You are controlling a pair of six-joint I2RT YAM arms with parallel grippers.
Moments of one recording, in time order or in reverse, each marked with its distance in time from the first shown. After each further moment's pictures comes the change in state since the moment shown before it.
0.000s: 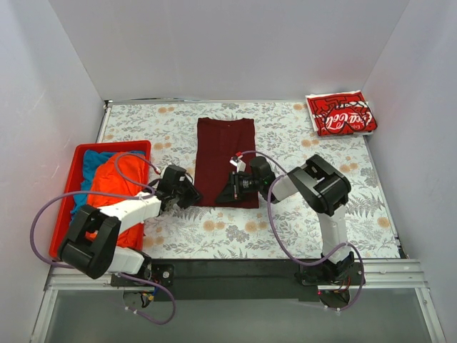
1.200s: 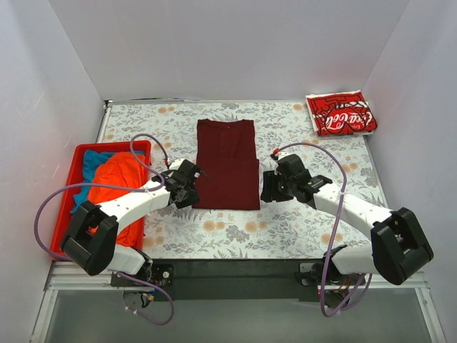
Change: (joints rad) left arm -0.141 0.017 0.222 -0.470 -0.277 0.179; right arm -0.063 -0.742 -0.124 -1.026 0.729 -0.462
